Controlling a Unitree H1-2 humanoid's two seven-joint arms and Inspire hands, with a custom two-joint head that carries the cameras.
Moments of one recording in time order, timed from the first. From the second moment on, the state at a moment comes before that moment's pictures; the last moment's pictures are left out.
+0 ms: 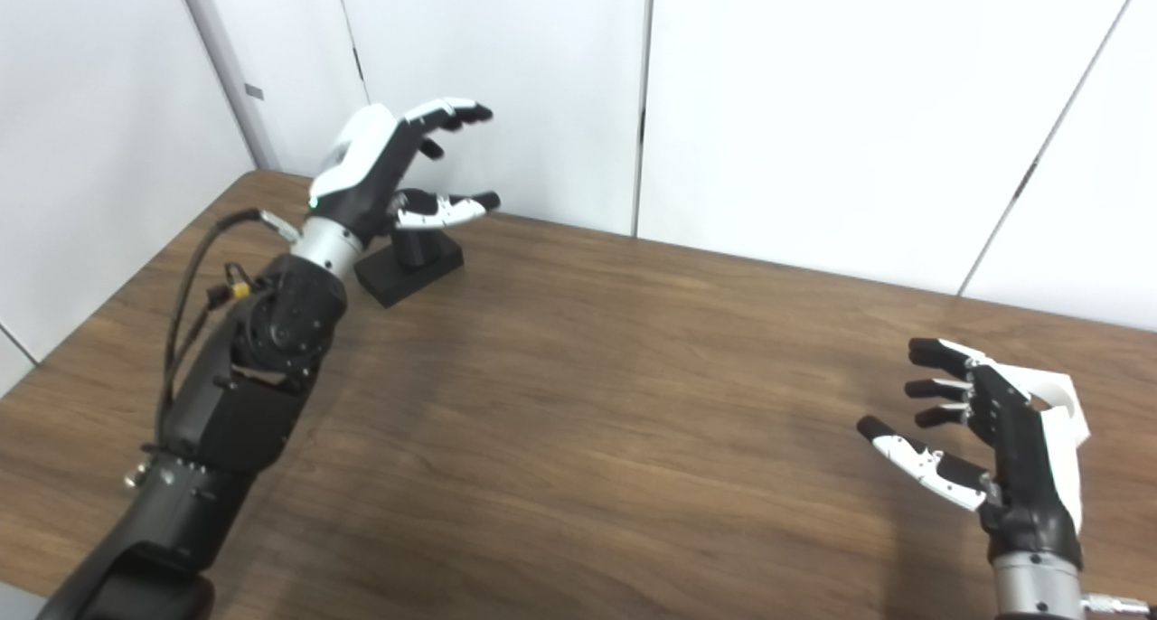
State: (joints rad) left arm -0.44 0.42 0.00 -0.03 0.57 0.09 -0.08; right arm -0.08 -0.19 -0.05 -0.18 -0.25 0.05 -0.04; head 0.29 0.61
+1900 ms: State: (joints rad) left arm -0.49 0.56 -0.14 0.18 0.81 0.46 -0.18; right arm -0.08 -0.19 -0.05 -0.22 -0.26 0.09 -0.04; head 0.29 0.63
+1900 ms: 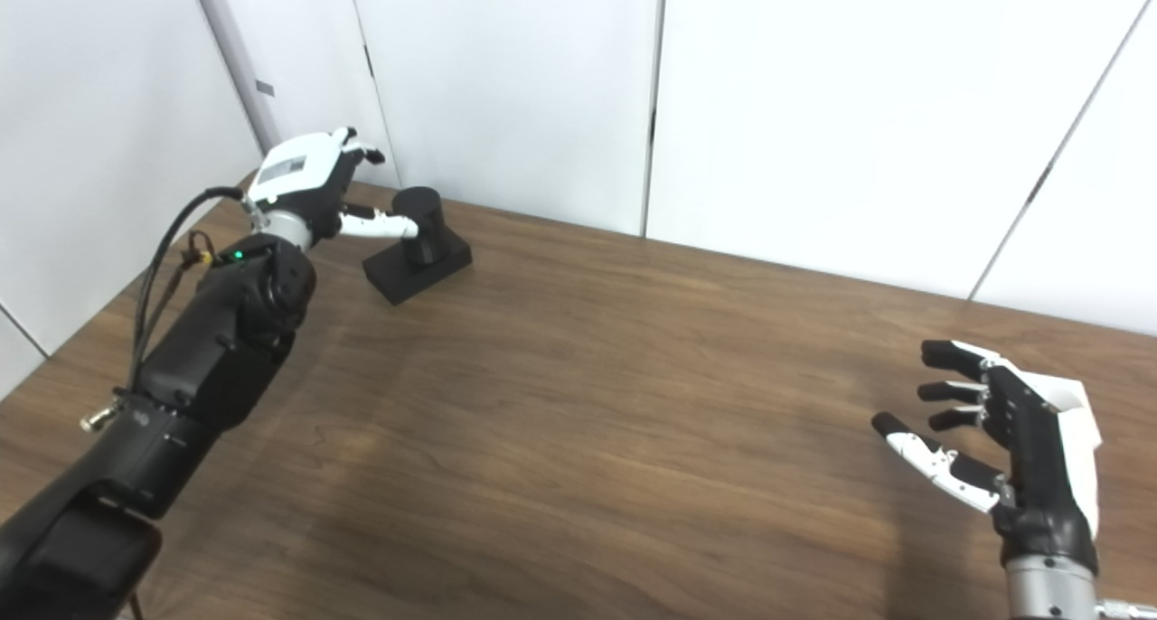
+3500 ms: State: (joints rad) left arm -0.49 0.50 -0.17 0.44 0.79 0.46 -0.14; right arm -0.08 -0.19 -0.06 -0.25 -0.27 0.11 -0.04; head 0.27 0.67
